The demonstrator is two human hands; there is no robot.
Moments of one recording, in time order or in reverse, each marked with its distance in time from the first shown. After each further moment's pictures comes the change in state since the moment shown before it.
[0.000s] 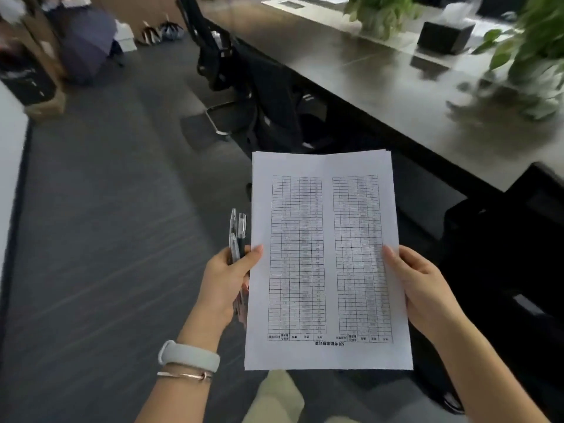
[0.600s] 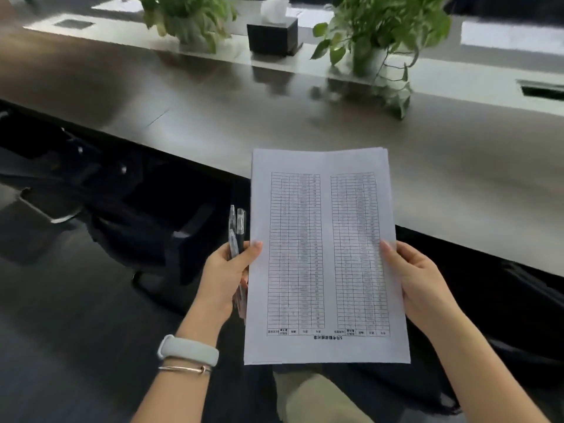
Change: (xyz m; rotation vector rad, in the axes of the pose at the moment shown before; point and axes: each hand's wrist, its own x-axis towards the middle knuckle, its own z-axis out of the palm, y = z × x) left_hand 0.318 0.088 0.325 0.250 -0.561 -0.109; right_hand 0.277 -0.120 -0.114 0.285 0.546 -0.037
